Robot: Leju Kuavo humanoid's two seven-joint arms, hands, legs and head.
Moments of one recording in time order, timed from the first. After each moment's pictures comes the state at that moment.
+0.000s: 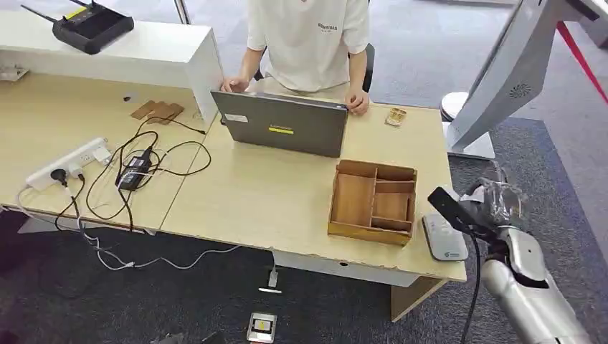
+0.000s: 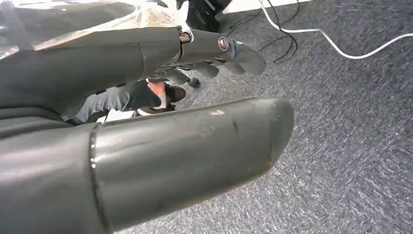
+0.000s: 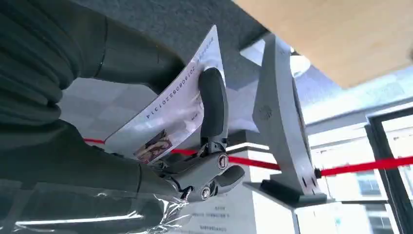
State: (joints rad) left arm -0.18 0.15 -0.95 -0.44 -0.21 0.50 0.31; right arm -0.56 -0.44 0.62 -1.09 0.85 -0.26 0.33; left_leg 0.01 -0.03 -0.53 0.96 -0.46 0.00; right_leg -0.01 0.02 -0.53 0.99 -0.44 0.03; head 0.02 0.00
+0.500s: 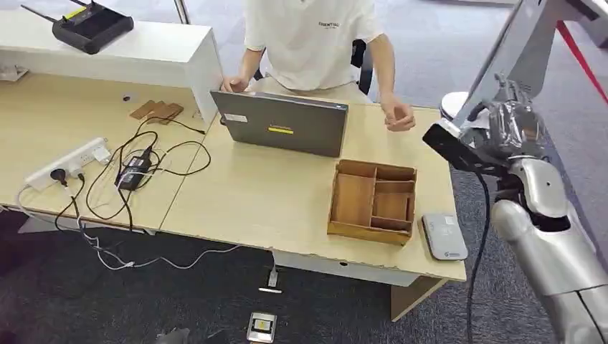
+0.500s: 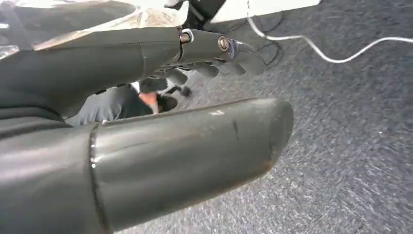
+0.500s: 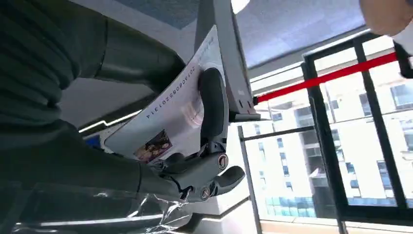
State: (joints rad) left arm -0.21 0.15 -0.96 -0.45 -0.27 0.45 0.31; right arm -0.81 -0.41 0.67 -1.24 0.94 -0.08 0.32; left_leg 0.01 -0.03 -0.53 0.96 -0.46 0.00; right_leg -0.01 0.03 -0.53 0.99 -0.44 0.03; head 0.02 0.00
